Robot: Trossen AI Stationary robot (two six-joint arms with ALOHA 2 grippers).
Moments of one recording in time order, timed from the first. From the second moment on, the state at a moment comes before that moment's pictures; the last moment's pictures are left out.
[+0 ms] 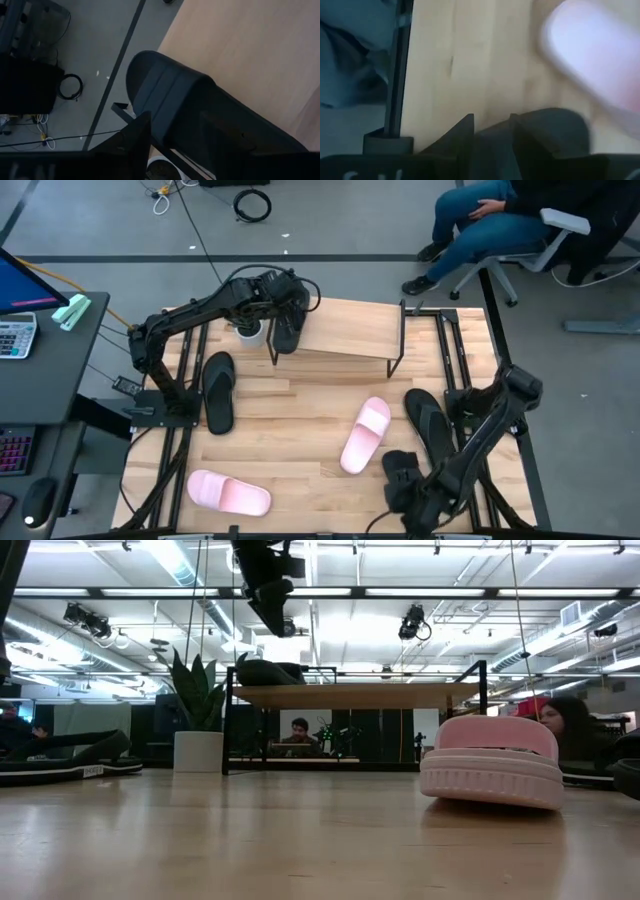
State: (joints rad) left arm 0.40 1.71 1.78 -1.05 -0.46 0.19; right arm 0.88 1.77 1.34 -0.89 0.23 0.78
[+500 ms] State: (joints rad) left arm 0.40 1.71 1.78 -1.05 -0.46 0.22; right arm 0.93 1.87 1.37 -1.10 0.22 0.83
